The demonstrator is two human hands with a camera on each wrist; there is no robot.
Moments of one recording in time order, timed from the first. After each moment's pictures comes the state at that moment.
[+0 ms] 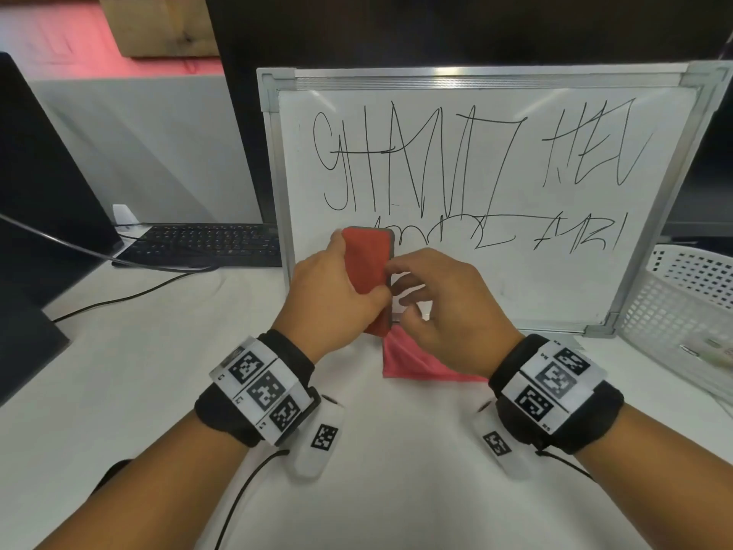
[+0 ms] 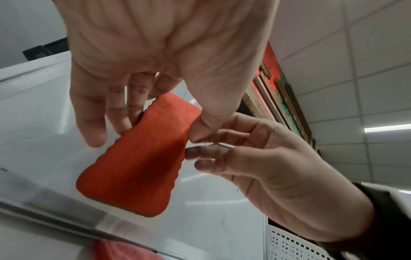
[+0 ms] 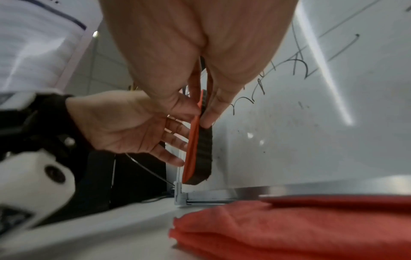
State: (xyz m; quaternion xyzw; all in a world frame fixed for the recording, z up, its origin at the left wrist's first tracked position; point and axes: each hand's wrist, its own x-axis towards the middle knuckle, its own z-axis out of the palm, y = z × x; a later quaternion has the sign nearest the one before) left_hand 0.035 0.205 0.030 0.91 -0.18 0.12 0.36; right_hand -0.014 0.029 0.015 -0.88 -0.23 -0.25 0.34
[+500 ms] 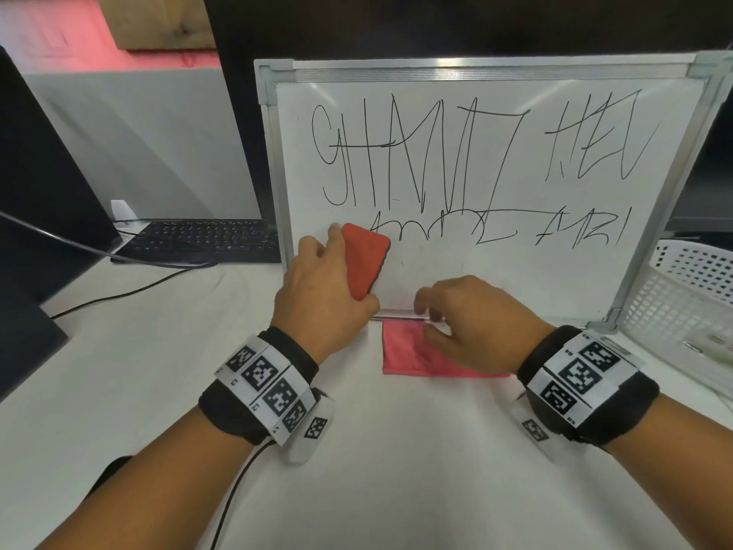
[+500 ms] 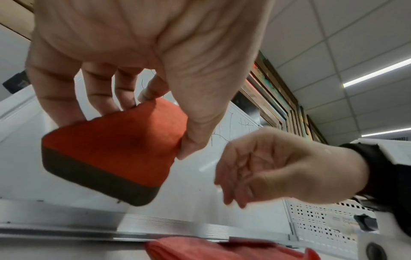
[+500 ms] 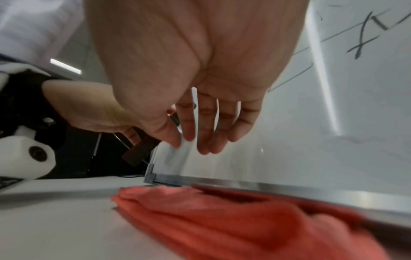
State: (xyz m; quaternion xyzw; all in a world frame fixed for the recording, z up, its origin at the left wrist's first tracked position) left_hand 0.033 0.208 0.022 0.95 -0.15 0.13 0.24; right_hand -0.017 -0.006 0.011 -0.97 -0.20 -0.10 0.09
